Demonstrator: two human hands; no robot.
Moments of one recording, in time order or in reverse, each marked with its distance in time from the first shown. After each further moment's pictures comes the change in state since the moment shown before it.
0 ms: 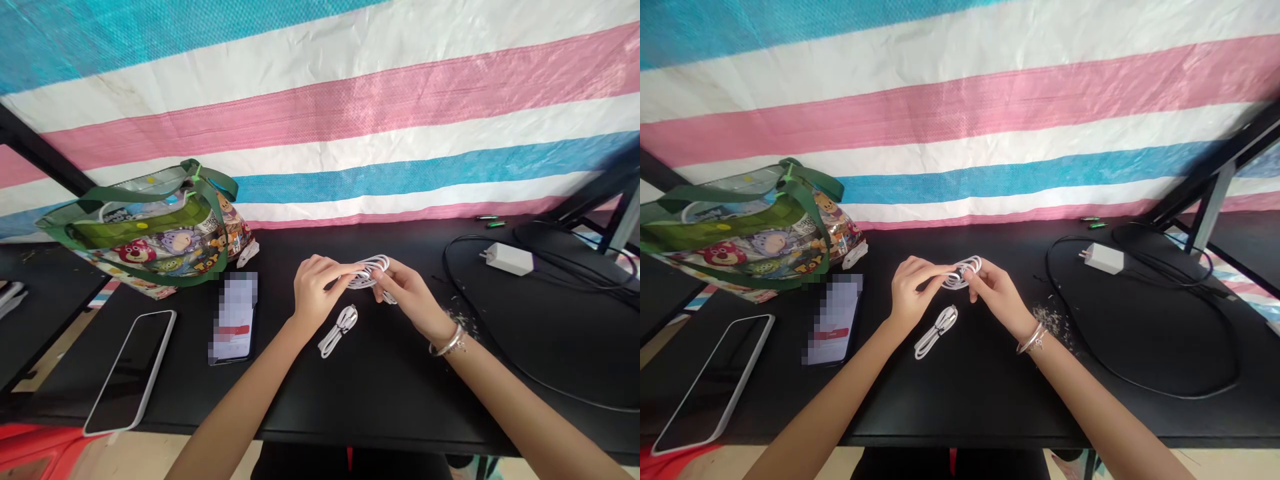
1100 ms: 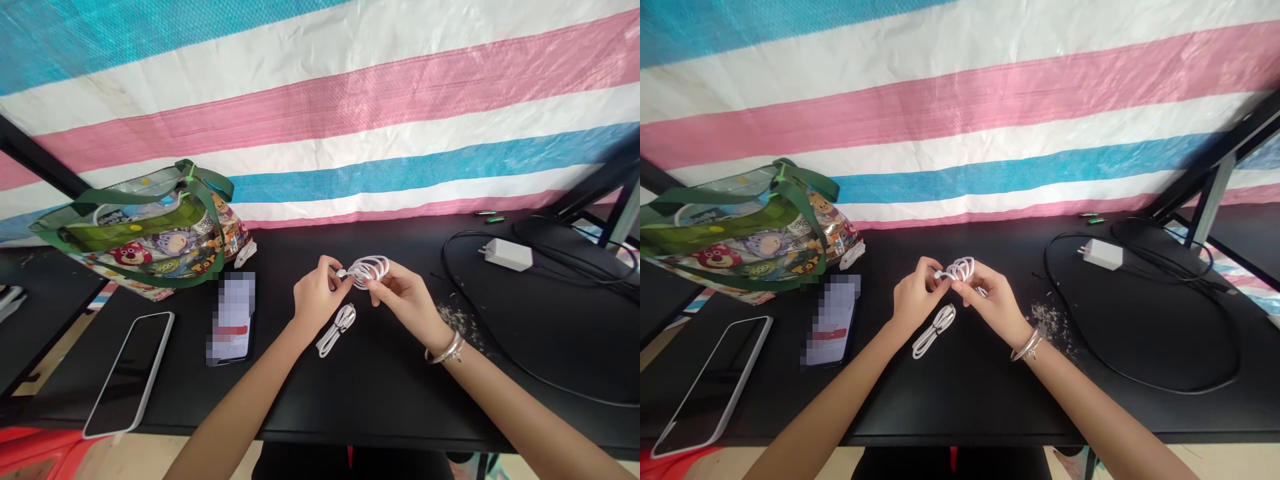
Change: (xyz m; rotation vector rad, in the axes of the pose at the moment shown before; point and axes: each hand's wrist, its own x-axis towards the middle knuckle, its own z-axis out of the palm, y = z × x) left_hand 0.003 0.014 0.002 0.069 -0.424 -0.607; right_hand -0.006 -0.002 0.005 -0.008 0.062 -0.171
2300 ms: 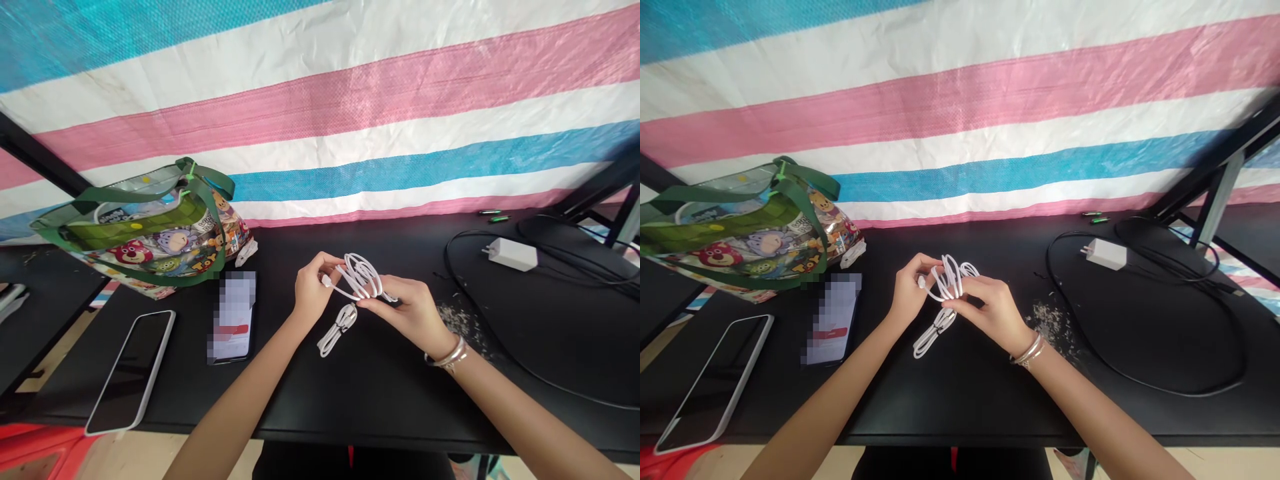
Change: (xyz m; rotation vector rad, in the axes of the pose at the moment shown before) left_hand 0.010 -0.013 0.002 -0.530 0.144 0.096; right_hand -0.006 -0.004 0.000 -0.444 -0.026 -0.390
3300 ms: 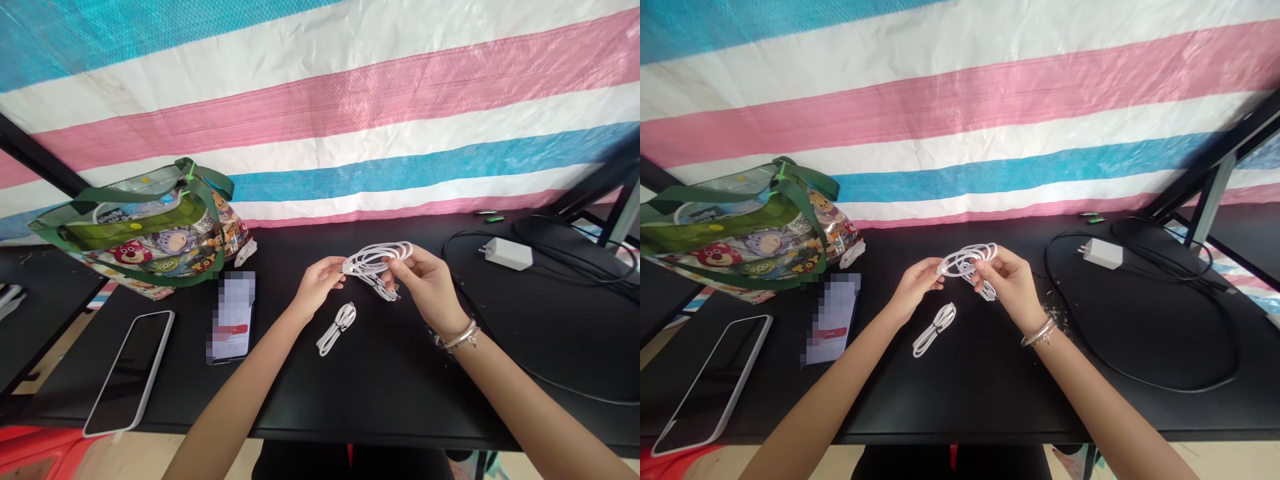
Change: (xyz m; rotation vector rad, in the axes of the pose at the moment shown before) left_hand 0.004 -0.001 0.001 -0.452 -0.235 -0.406; right_hand 0.011 0.014 -0.011 0.476 0.199 0.490
